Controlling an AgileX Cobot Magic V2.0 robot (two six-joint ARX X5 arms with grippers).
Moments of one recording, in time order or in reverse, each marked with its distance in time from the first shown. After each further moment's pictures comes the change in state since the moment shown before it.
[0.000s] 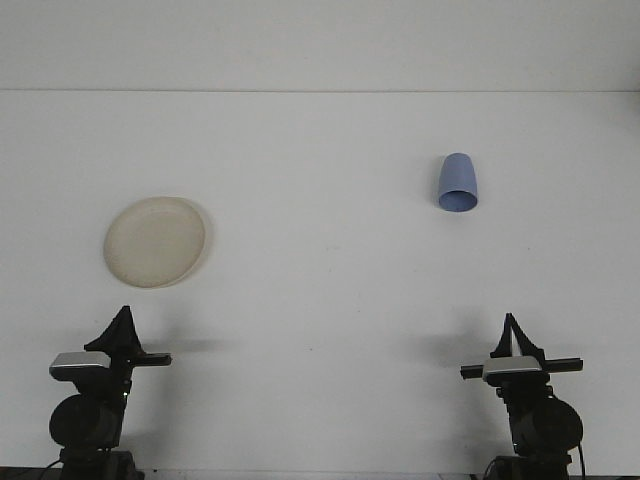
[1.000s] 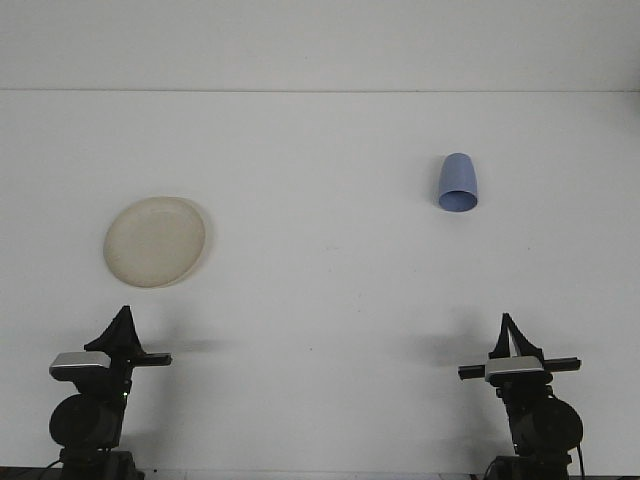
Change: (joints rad) left arm 0.000 0.000 0.000 0.000 0.000 0.000; right arm 0.000 0.000 0.000 0.001 -0.044 0.088
